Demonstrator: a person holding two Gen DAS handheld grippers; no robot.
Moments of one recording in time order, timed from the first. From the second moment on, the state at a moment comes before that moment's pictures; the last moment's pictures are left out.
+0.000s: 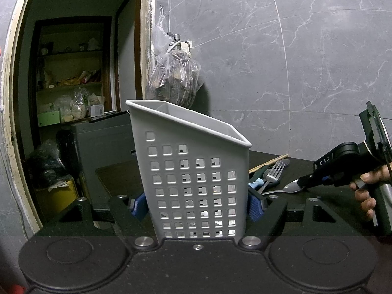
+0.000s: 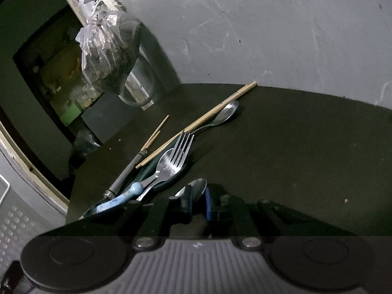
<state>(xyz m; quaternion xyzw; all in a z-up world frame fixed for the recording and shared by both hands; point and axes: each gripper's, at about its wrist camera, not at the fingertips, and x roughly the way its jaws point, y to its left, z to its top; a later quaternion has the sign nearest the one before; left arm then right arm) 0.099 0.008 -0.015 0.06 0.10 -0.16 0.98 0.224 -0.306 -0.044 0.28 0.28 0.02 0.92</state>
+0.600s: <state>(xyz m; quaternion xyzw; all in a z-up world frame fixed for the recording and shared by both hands) 0.099 0.007 -0.015 0.06 0.10 -0.16 0.98 0.177 -0.306 -0.023 0.25 0.19 0.01 0.95</state>
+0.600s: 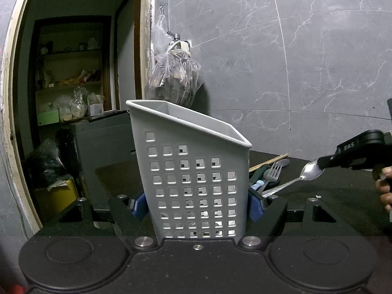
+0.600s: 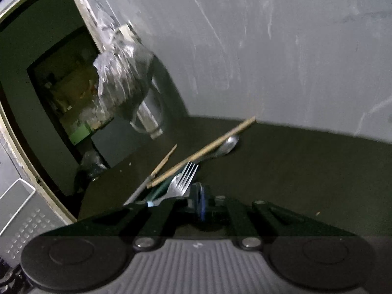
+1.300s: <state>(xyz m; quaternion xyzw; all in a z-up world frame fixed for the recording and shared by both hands) 0.098 0.009 -0.015 0.06 0.10 -0.15 0.98 0.125 -0.228 0.043 -0.05 0.04 -0.01 1.00</state>
